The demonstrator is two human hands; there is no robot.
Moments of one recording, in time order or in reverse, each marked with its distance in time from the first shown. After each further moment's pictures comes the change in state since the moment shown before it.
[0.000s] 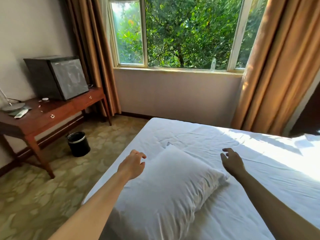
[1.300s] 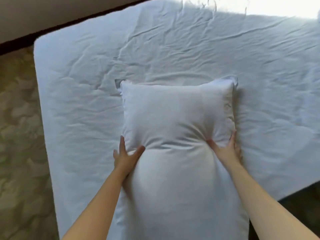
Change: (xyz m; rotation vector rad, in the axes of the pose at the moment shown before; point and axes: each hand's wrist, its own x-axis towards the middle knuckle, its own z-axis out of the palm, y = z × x) left_hand 0.387 -0.160 0.301 -0.307 -0.640 -0.216; right_hand 0.100 0.146 0.366 0.065 0.145 1.138
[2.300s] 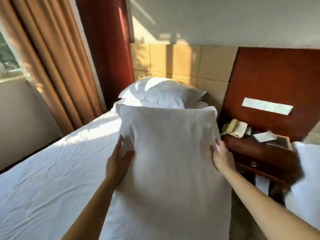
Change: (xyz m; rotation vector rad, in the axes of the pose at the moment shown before) left_hand -0.429 0.373 0.222 0.024 -0.081 1.047; right_hand -0.098 0.253 -0.554 0.477 0.655 -0.171
